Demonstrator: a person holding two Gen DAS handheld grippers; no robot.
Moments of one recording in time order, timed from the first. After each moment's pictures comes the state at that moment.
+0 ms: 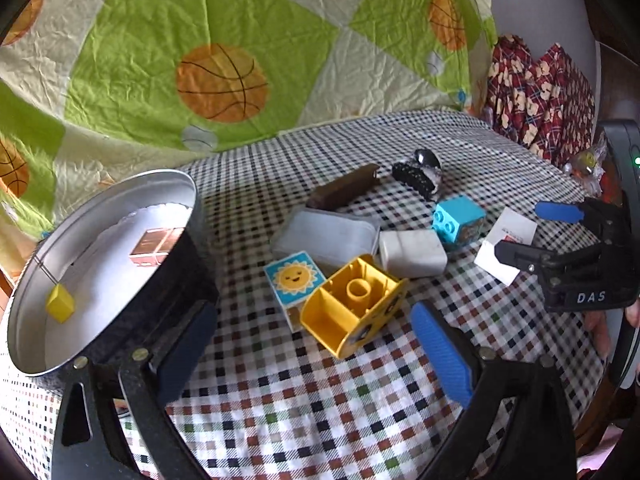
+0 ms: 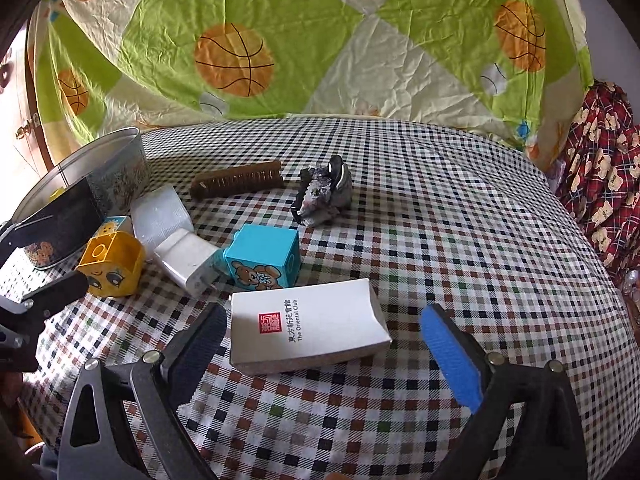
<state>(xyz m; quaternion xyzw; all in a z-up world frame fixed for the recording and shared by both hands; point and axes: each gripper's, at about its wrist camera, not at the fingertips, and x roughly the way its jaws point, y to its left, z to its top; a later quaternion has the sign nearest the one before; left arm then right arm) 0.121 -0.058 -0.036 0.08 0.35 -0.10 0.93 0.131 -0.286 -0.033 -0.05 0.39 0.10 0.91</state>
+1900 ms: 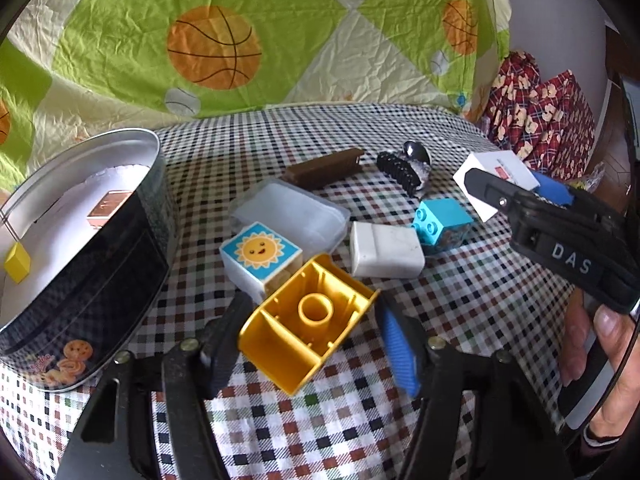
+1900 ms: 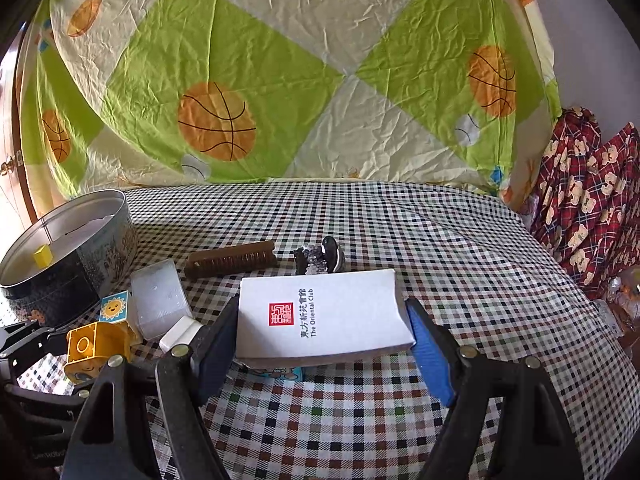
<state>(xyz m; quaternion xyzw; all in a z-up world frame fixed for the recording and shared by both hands) 0.135 -0.065 -0.049 0.01 0.38 -0.13 0.91 0.138 -0.265 -0.008 -0.03 0.29 0.04 0.95</state>
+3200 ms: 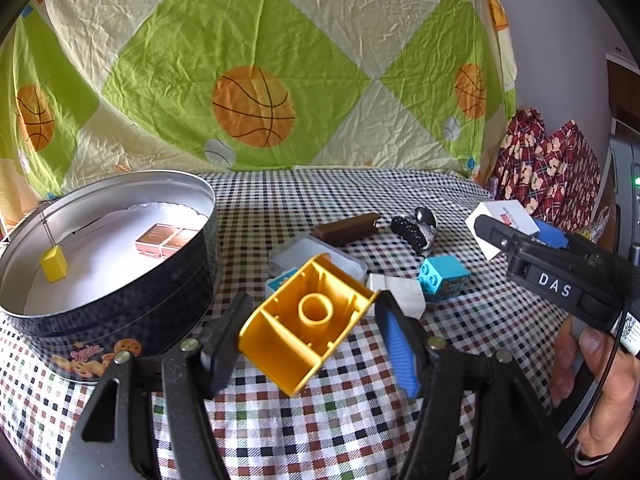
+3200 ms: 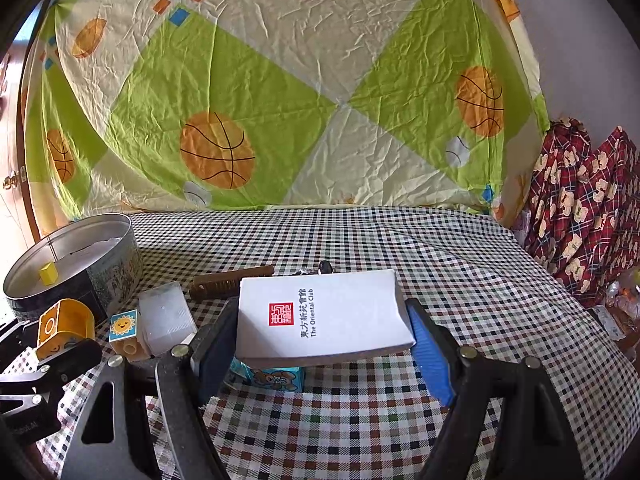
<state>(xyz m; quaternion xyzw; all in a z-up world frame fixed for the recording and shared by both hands) 0.102 -0.043 -0.029 -0.03 0.27 -0.09 0.96 0.123 -0.271 0.003 -0.02 0.24 0.04 0.97</state>
